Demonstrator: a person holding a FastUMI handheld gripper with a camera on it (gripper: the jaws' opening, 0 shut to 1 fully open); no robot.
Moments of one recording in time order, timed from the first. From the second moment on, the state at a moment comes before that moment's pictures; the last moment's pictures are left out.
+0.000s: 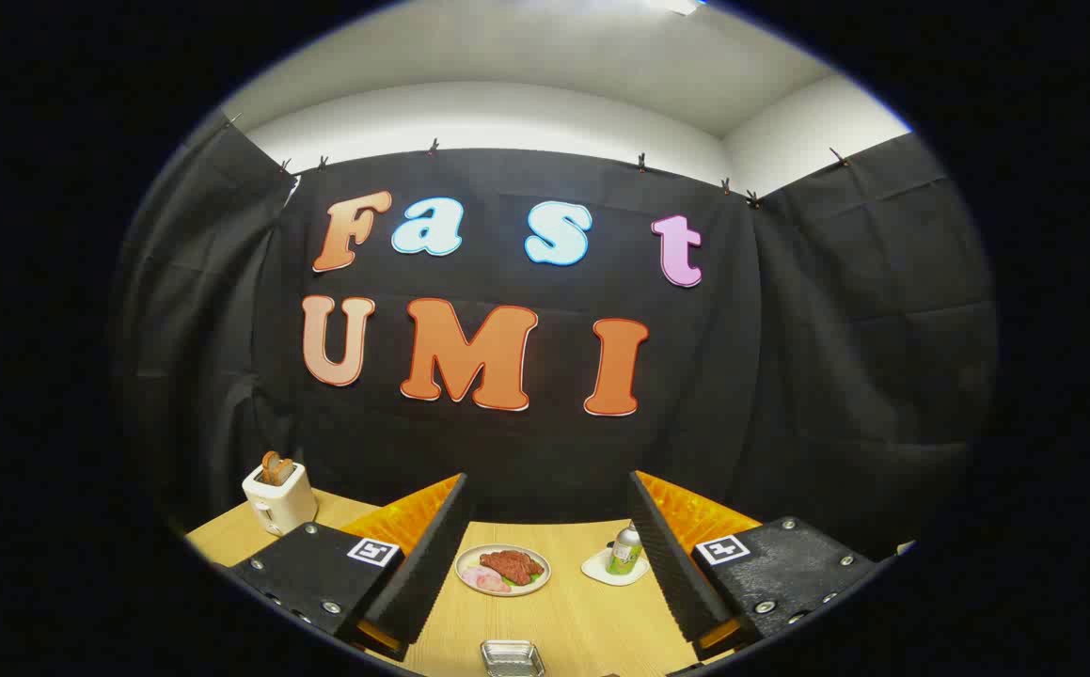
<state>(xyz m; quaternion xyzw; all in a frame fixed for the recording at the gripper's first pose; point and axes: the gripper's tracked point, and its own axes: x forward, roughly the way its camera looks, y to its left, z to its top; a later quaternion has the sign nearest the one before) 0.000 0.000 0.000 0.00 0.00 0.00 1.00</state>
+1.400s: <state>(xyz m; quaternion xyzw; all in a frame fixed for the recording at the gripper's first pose) 0.022 0.213 -0.109 0.03 0.22 0.15 0.96</state>
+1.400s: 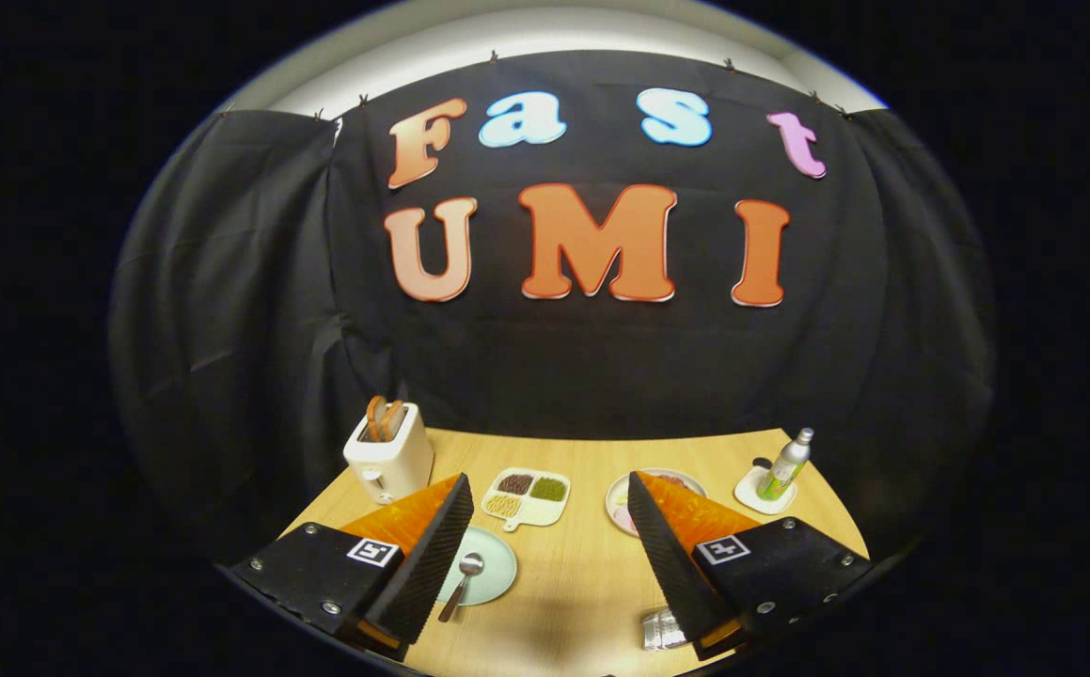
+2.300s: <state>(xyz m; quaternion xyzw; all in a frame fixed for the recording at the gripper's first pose) -0.011 0.261 -0.169 0.04 0.36 0.19 0.91</state>
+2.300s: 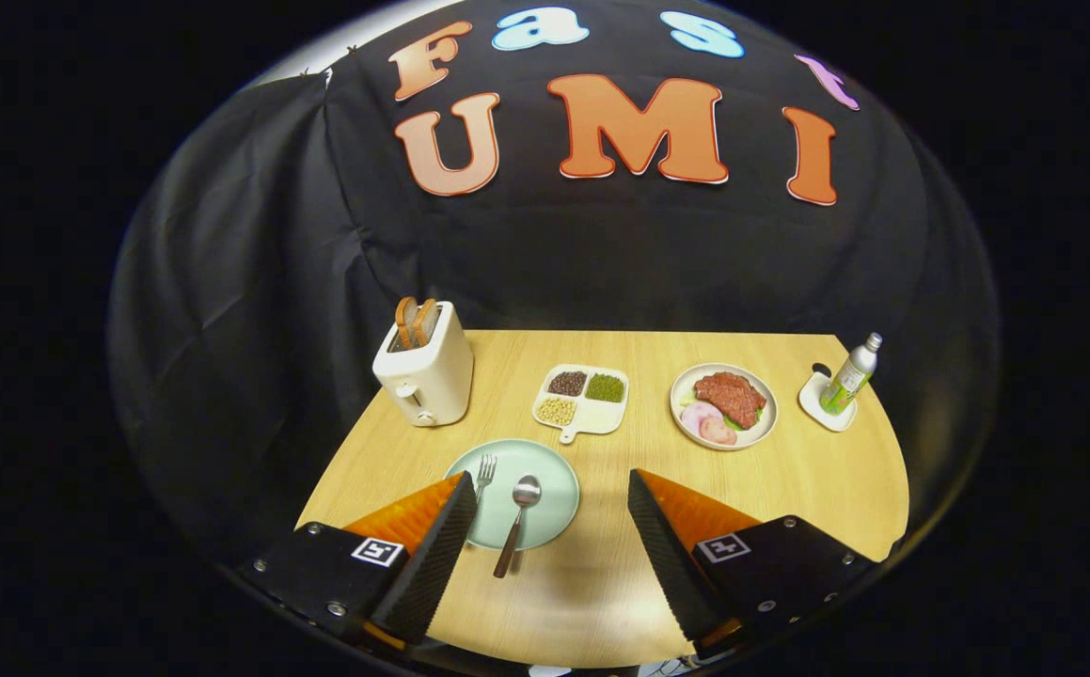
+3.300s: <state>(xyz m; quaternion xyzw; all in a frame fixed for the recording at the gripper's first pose) -0.032 0.298 -0.231 0.02 0.46 0.22 0.86</state>
